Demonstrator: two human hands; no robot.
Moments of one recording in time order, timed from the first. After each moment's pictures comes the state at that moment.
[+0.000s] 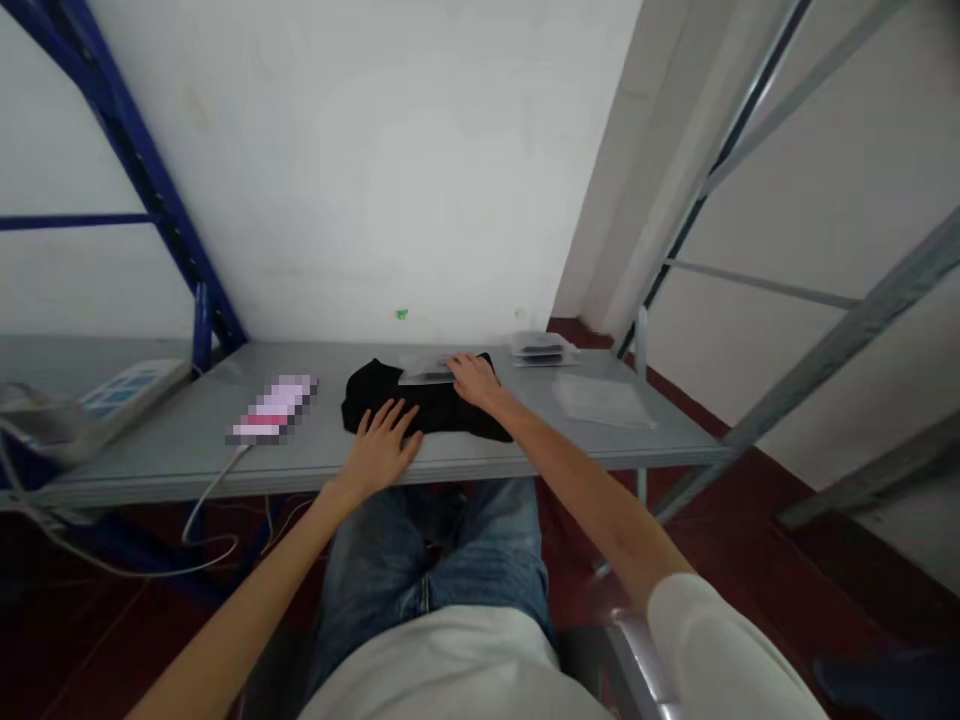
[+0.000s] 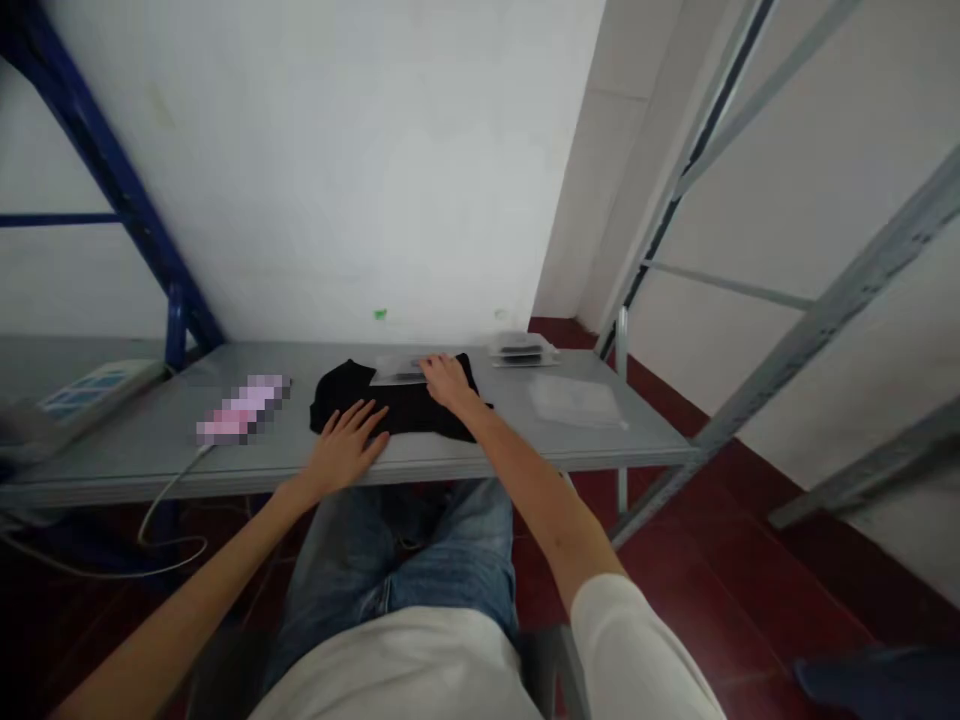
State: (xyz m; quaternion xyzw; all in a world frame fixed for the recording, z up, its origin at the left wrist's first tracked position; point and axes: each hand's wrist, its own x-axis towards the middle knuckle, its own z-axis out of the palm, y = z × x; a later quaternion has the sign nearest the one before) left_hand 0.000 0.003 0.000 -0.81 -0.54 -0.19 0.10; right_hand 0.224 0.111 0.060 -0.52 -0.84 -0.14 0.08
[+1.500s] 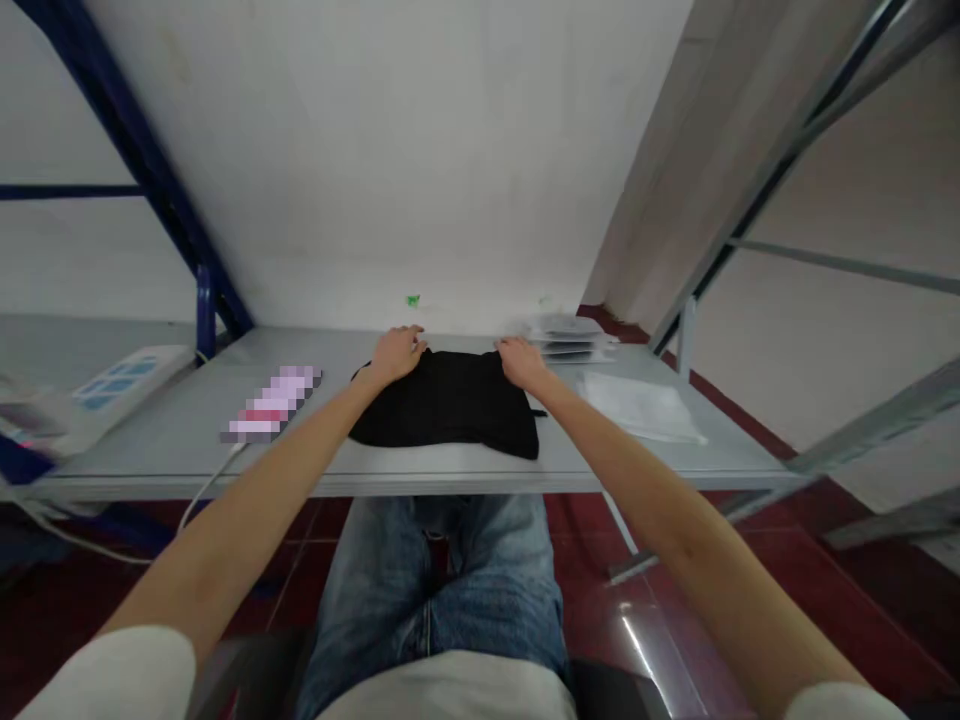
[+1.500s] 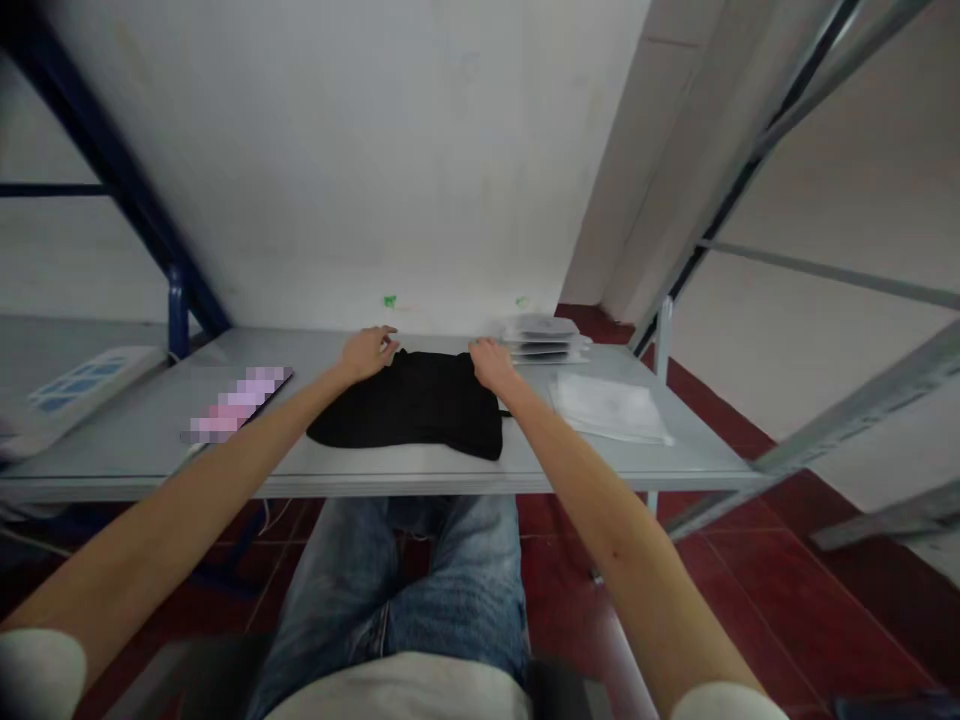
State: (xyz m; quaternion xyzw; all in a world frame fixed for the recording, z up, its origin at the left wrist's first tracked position) left_hand 0.008 0.184 0.067 -0.78 -0.59 -0.22 0.00; right_hand 0.286 0.167 0.057 -0.58 -0.81 -0.11 0.07
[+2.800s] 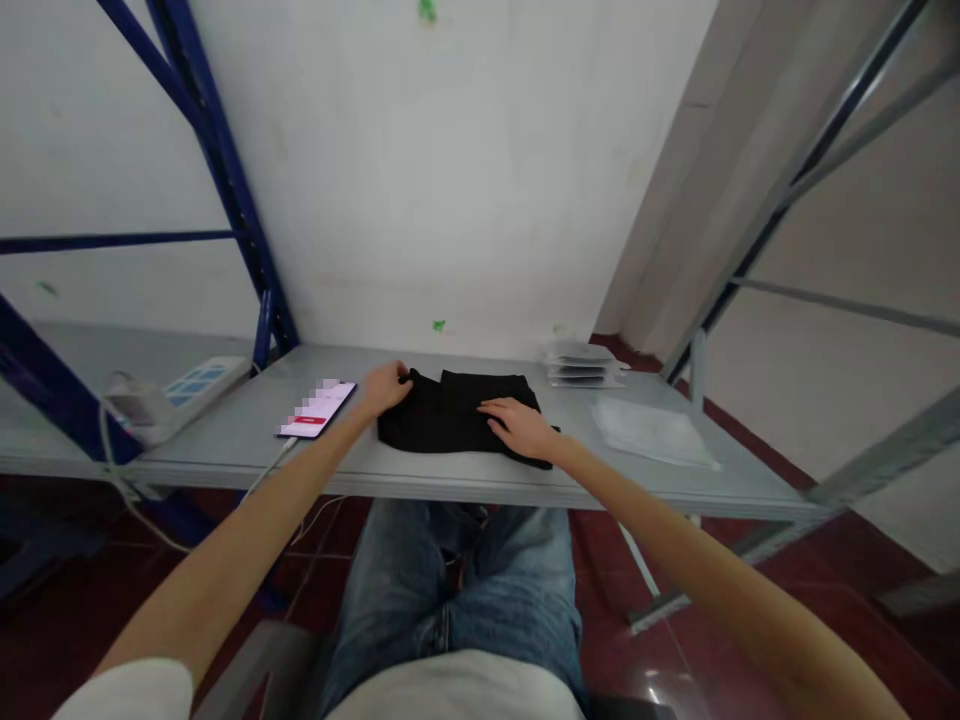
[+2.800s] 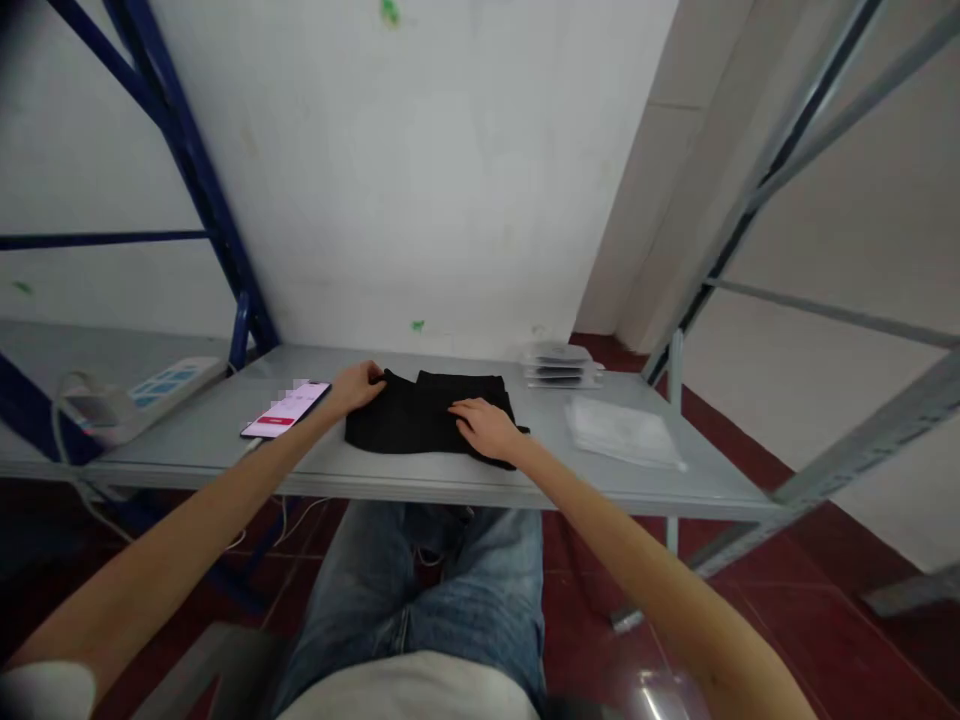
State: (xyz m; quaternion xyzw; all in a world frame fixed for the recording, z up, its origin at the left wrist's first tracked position) left_hand -0.062 0.140 0.055 -0.70 -0.67 -0.26 -0.01; right_hand 0.256 0.072 0.038 -0.40 -0.90 0.00 0.17
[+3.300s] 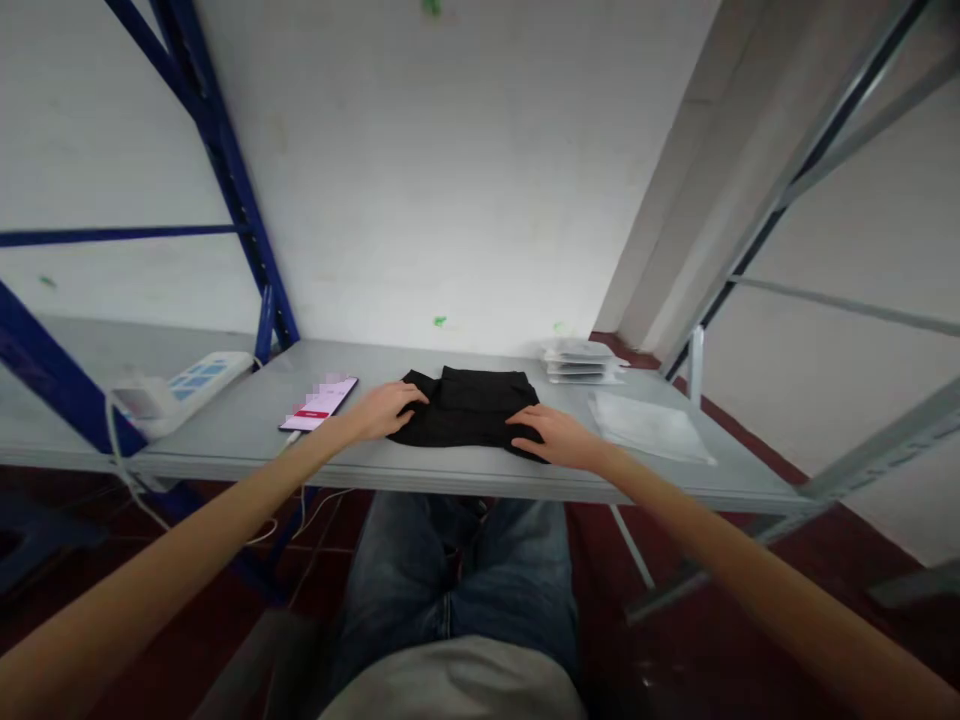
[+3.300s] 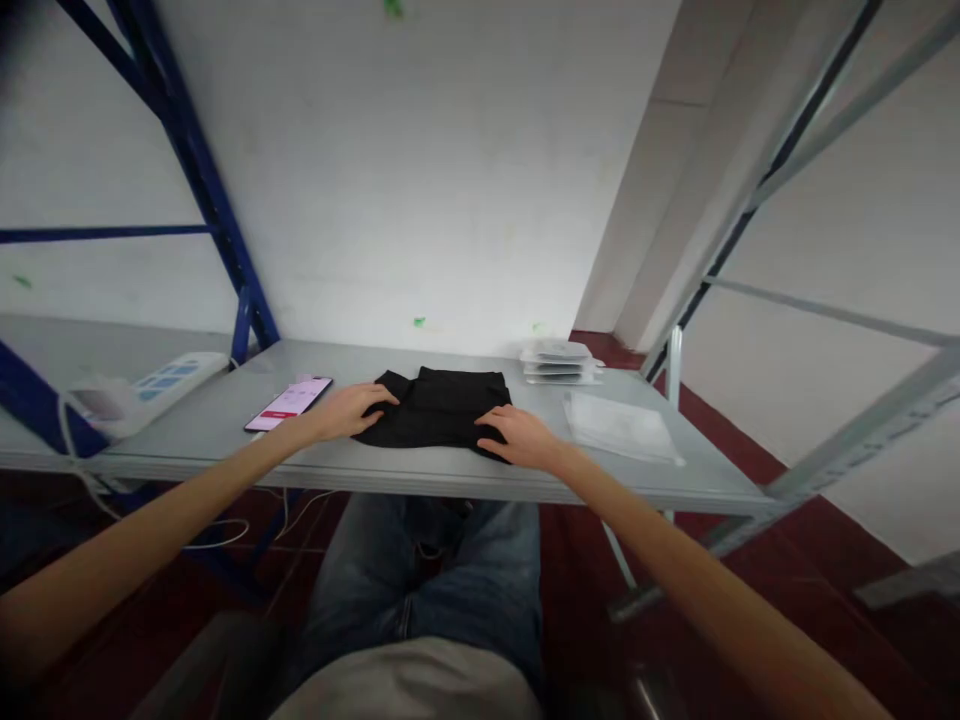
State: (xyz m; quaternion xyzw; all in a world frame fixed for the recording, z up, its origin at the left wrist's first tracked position) left_hand -0.072 0.069 0.067 -0.90 -0.42 -0.15 0.01; right_hand 0.305 0.031 0.059 -0.40 -0.91 0.02 0.13
